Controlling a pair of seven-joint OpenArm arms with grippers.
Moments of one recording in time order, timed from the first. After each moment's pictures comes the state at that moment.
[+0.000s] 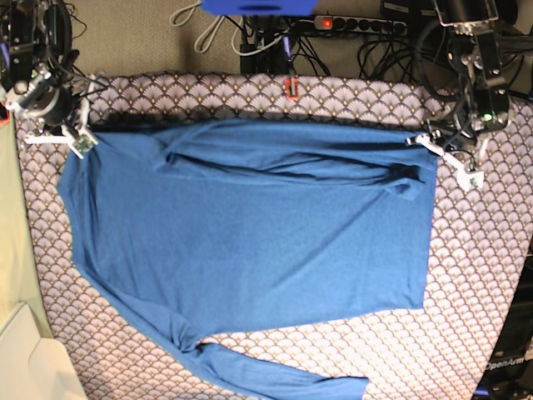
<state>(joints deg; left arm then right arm) 10.1 -15.0 -19.6 91.5 -22.1 -6.6 57.8 -25.0 26.0 14.7 106.6 0.0 40.1 -43.5</state>
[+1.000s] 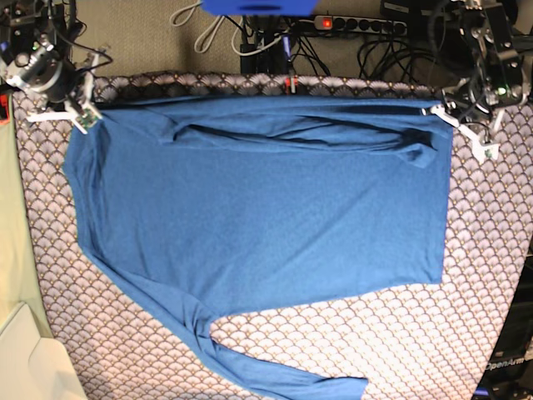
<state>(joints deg) 18.3 -16.0 -24.7 98.0 -22.3 -6.7 63.2 -33.2 24.6 17.2 112.6 0.2 40.1 -43.0</state>
